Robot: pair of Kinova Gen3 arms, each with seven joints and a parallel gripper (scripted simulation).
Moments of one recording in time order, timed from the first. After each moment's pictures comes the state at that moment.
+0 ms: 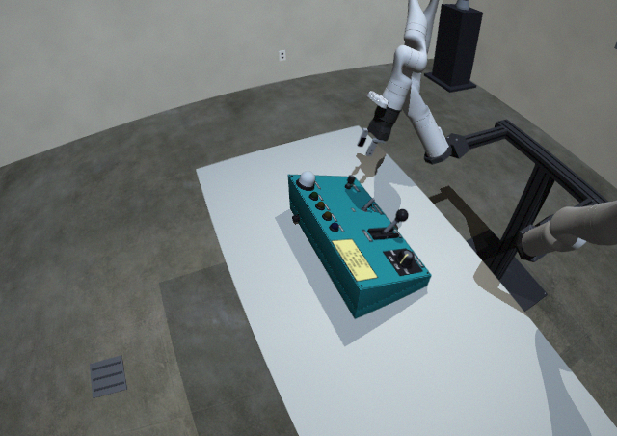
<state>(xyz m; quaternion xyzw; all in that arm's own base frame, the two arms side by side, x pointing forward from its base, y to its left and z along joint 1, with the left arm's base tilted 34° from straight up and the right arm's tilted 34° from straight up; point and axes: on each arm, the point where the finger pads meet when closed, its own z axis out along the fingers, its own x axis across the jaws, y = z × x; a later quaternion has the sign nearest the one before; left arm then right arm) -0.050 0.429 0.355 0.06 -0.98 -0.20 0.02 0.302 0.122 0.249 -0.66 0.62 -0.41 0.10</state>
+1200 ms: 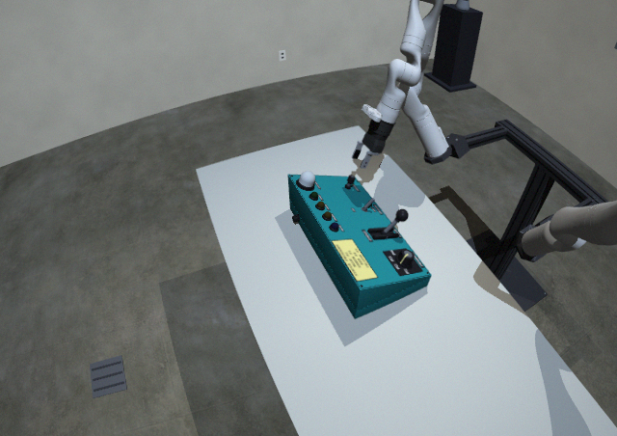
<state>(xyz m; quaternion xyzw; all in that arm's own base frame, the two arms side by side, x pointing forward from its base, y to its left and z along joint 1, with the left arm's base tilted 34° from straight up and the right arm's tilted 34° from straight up) -0.050 0.429 0.355 0.06 -0.98 -0.20 0.02 0.335 0.103 0.218 -0.66 0.62 -0.41 0.10</state>
